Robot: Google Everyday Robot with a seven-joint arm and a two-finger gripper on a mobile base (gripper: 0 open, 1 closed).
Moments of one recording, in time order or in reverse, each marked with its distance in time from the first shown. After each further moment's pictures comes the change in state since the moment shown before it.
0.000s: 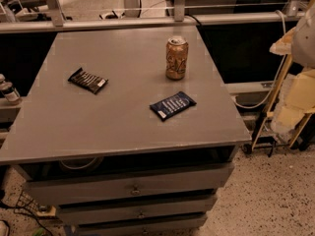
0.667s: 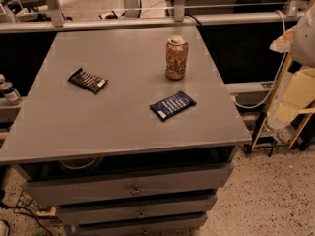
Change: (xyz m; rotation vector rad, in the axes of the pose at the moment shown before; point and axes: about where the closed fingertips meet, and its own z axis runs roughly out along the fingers) arm 0.000 -0.009 0.004 0.024 -0.031 0.018
